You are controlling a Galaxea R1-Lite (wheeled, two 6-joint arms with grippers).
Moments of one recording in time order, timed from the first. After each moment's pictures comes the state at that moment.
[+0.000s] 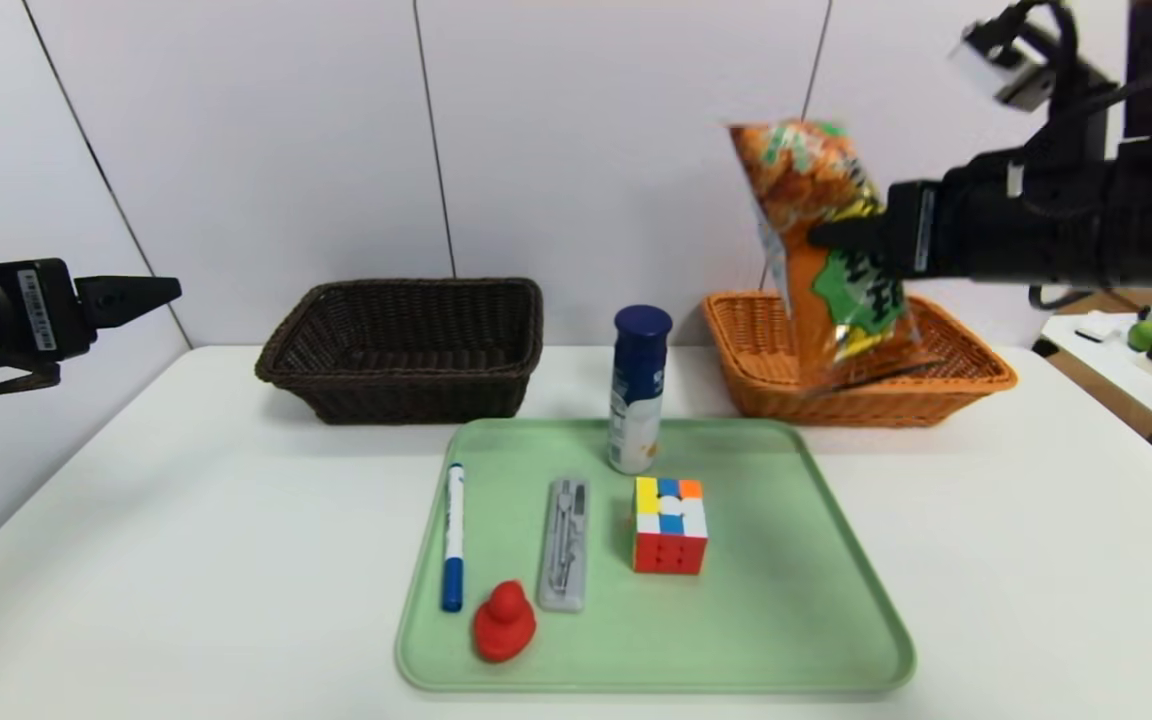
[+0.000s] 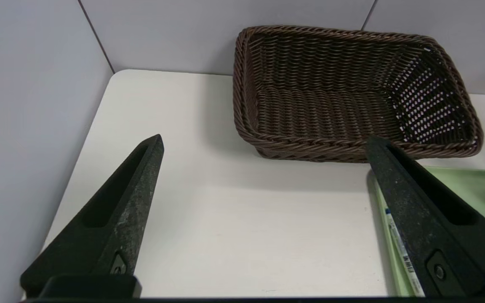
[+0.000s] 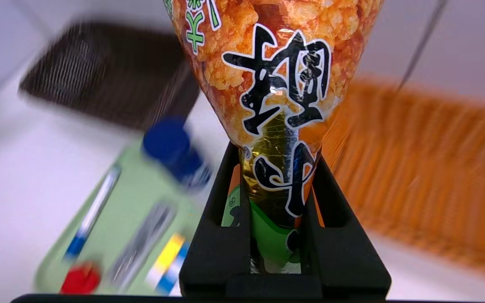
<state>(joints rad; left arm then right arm) 0.03 1.24 -0.98 -0.03 -0.01 -0.08 0.33 1.55 -1.35 0.00 0.11 0.09</state>
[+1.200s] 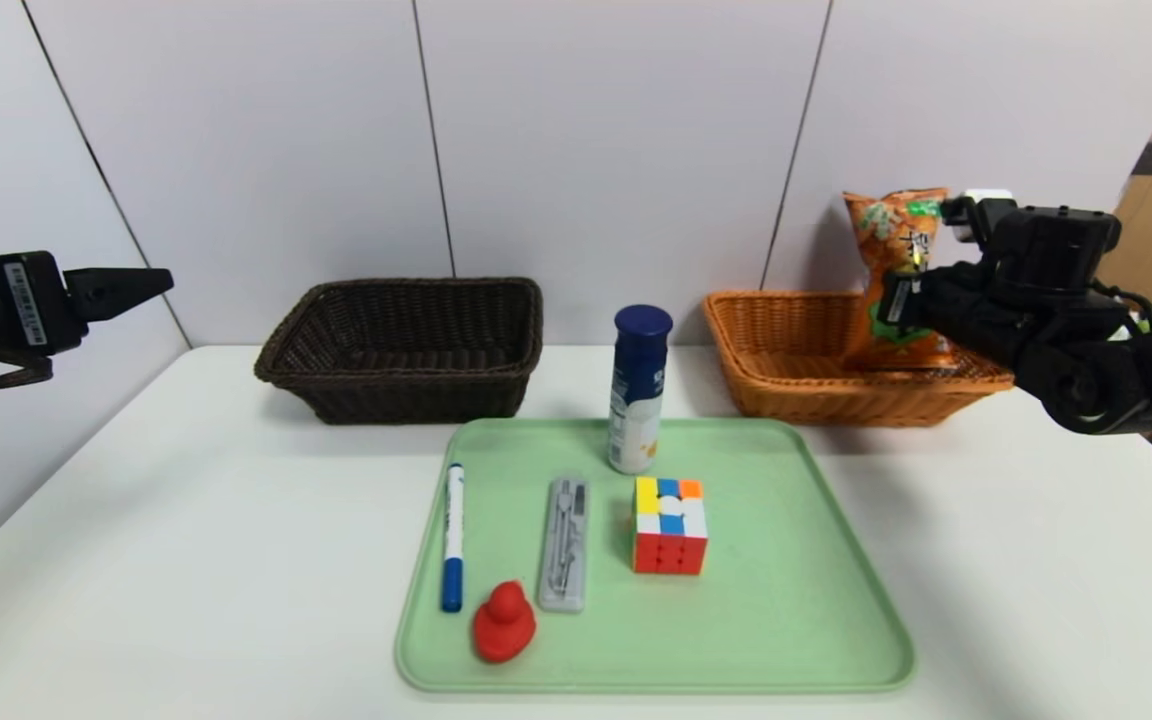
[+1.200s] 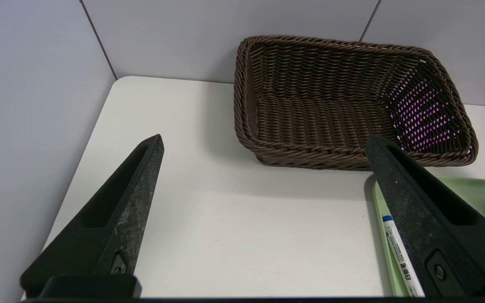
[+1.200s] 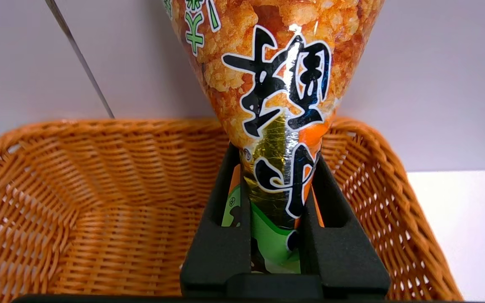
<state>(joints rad) 0.03 1.22 -0.97 -0.06 -0.01 -0.09 0.01 2.01 -1.15 -0.75 -0.08 -0.01</state>
